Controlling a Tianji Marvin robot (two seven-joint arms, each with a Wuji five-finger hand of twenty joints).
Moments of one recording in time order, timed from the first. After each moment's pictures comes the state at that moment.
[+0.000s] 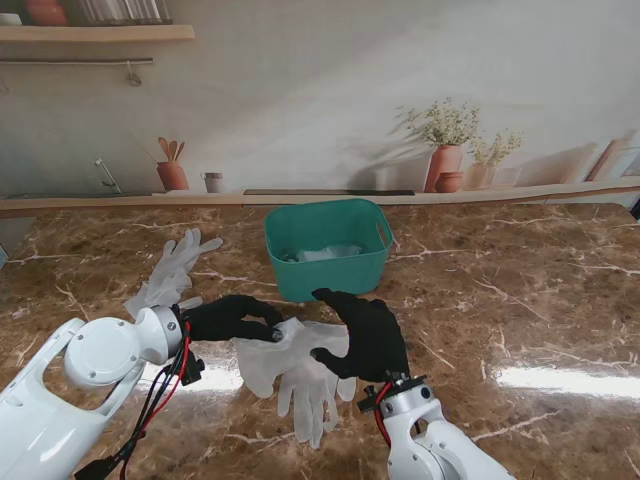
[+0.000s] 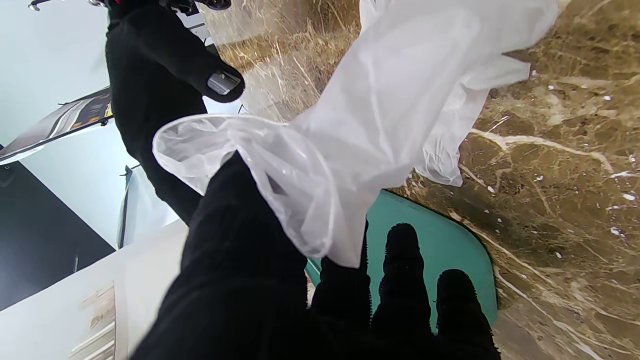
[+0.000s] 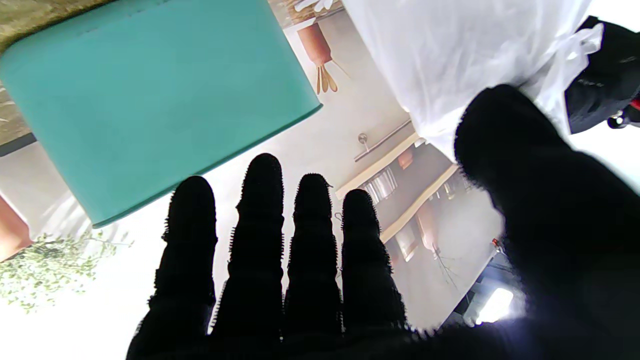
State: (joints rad) left arm 1.54 -1.01 -1.26 -1.77 0.14 0.02 -0.61; right arm -1.72 -1.16 0.99 -1.65 -0.86 -0.08 -0.62; left_hand 1.08 -0.15 -0.02 -0.11 0.74 -0.11 0.81 0.85 0.61 0.04 0.38 0.53 0.22 0.08 0.28 0.65 -0.07 0.04 0.17 0.66; right_hand 0.37 -0.78 0.99 -0.15 0.48 -0.03 0.21 0.47 0.57 -0.06 0.43 0.57 0.61 -0.03 0.70 0.72 0.29 0.08 1.08 0.80
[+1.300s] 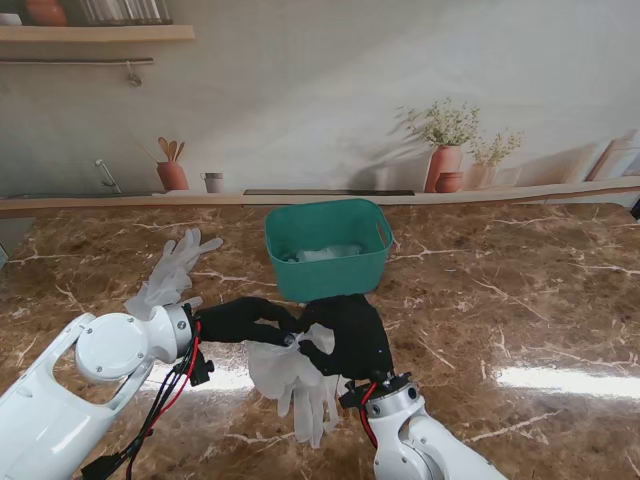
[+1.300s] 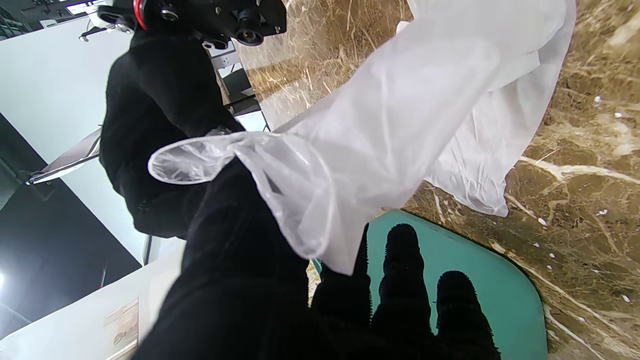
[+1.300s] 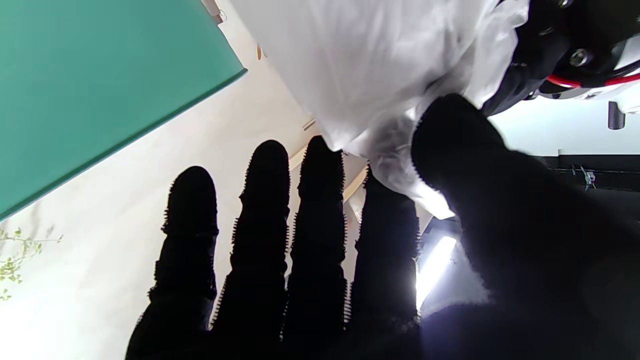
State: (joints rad) left arm 1.50 -1.01 -1.21 -1.75 0.08 -0.01 -0.65; right arm -1.65 -1.18 0.92 -1.58 -0.88 -0.21 -0.76; left_hand 1.08 -0.14 -0.02 -0.11 0.74 -0.08 0.81 0.85 0.61 0.04 0.38 0.54 0.22 0.08 0.27 0.65 -0.07 0.04 0.16 0.62; right_hand 0.49 -0.71 1.03 -0.27 0.88 -0.28 0.89 0.57 0.87 -0.11 0.54 0.65 0.72 -0.06 0.72 0.69 0.38 0.08 1.07 0.80
